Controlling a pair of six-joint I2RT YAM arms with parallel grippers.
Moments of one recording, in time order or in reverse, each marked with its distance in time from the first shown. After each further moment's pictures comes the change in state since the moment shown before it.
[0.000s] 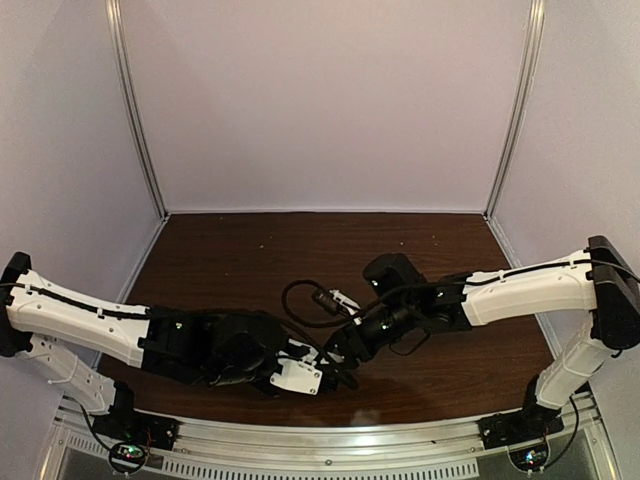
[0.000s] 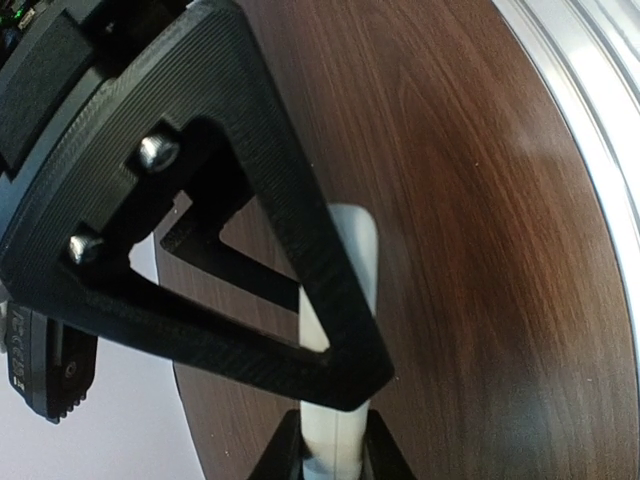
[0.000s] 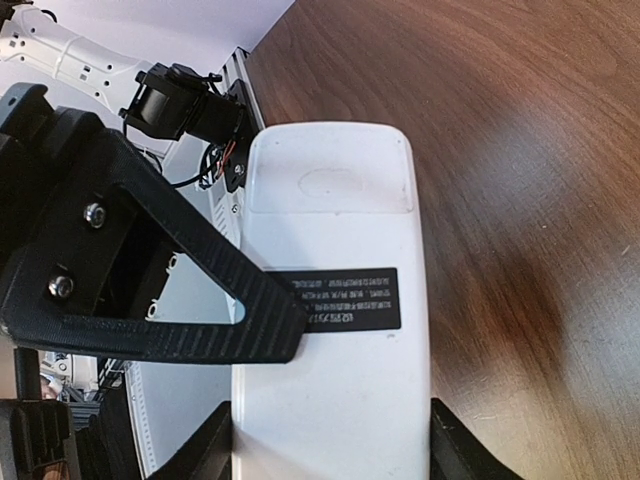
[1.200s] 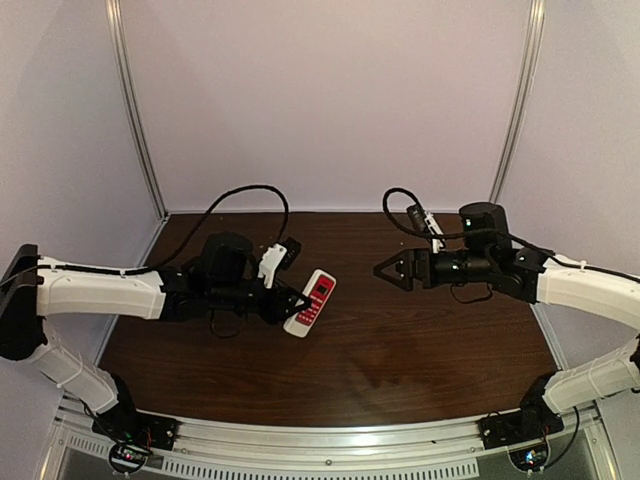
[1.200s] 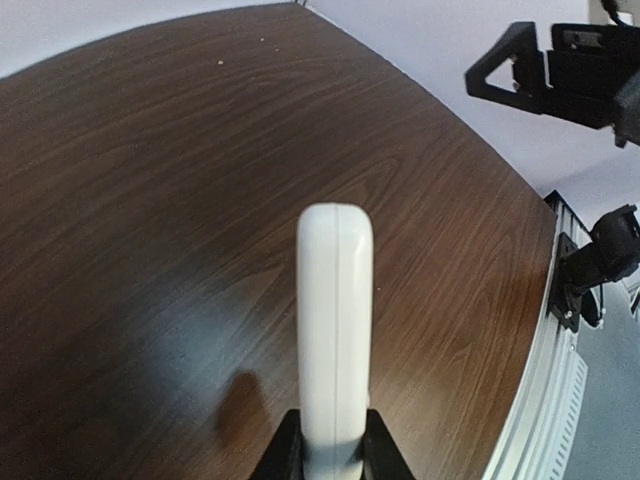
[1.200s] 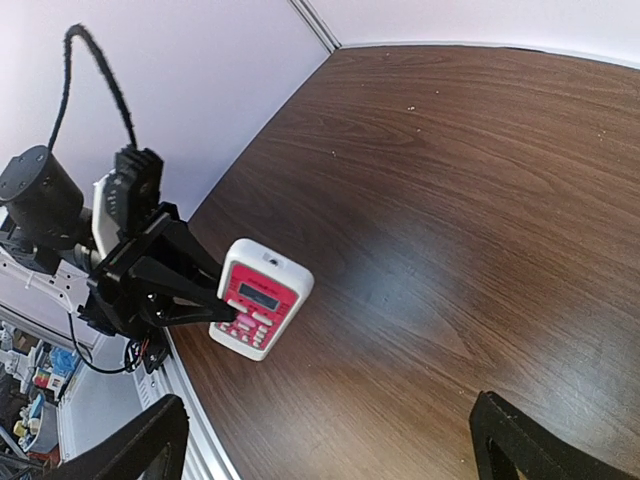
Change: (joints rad) left arm 0.507 0.057 -0.037 0.347 0.615 -1.070; right arm -0.387 -0.384 -0.109 -0.019 0.190 -0.041
